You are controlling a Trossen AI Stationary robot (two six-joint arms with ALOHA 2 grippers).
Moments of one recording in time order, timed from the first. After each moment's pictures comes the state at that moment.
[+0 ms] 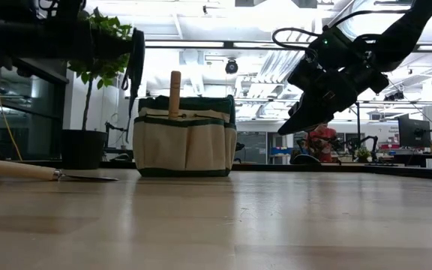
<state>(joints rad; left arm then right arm) 0.10 0.73 0.14 0.81 -0.30 0.39 -0.37 1.38 0.49 0.28 -0.39 -0.11</state>
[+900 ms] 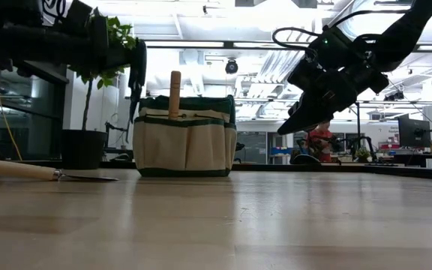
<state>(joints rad) 0.10 0.81 0.14 0.89 -0.52 0.08 -0.37 1.38 0.49 0.28 -0.39 -0.11</state>
